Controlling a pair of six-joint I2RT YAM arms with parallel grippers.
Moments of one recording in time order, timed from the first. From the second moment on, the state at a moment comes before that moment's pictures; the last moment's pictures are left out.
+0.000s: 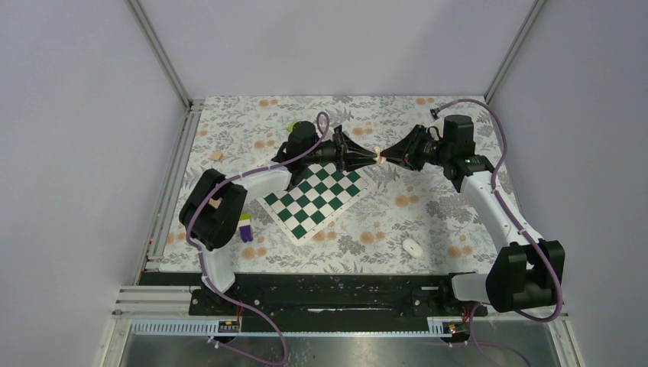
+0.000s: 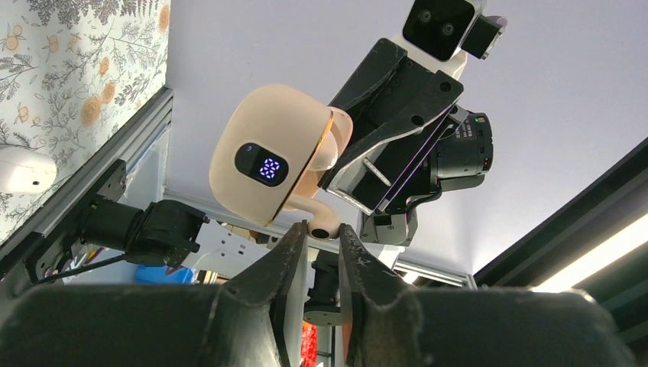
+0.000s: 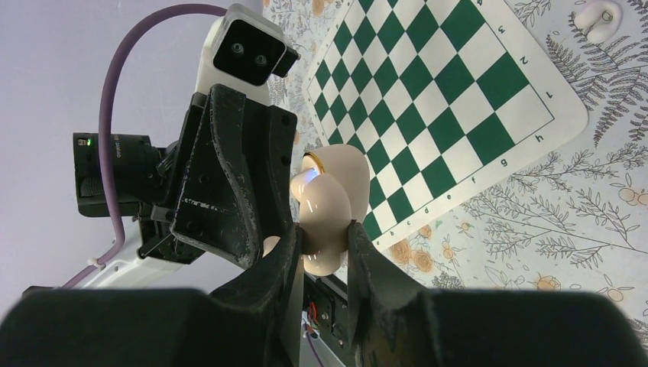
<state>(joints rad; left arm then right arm) -0.59 1.86 1.18 0.59 0.85 -1.85 0.13 1.31 1.03 -0.28 -0.67 0.83</state>
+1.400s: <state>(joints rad) -0.59 1.84 1.18 0.53 0.83 -1.76 0.13 1.32 1.03 -0.30 -0.66 0.83</state>
